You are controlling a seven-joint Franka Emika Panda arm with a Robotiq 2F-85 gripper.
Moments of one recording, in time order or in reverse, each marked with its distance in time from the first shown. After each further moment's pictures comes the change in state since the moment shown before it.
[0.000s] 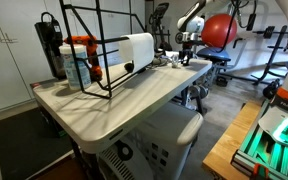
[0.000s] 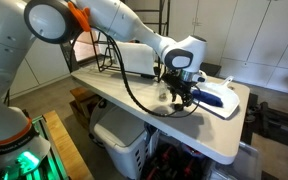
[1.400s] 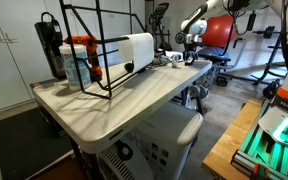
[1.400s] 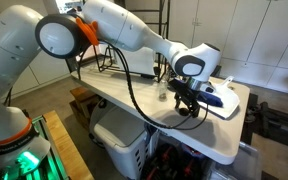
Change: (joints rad) arm -0.072 0.125 -0.002 0.184 0.005 -0.158 0.037
